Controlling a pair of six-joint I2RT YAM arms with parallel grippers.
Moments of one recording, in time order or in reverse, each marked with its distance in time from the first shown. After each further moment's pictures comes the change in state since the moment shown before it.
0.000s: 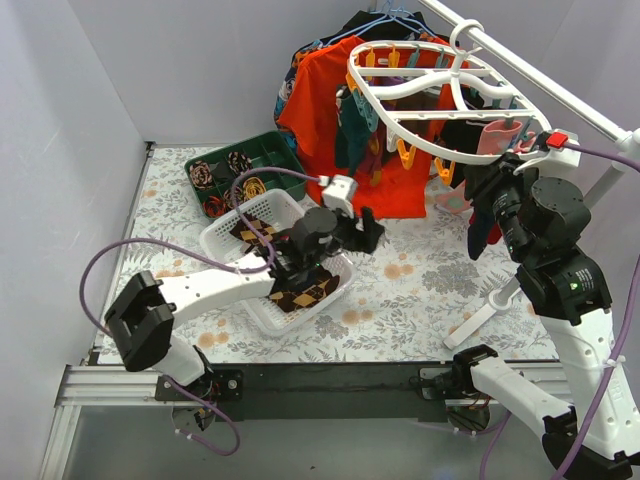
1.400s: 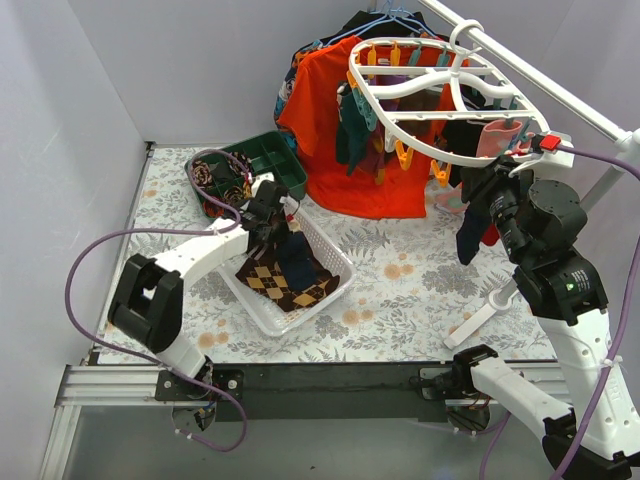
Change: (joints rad) left arm 0.473 0.082 0.042 -0.708 -0.034 -0.254; right arm 0.000 -0.013 -0.038 0.029 -0.032 -0.027
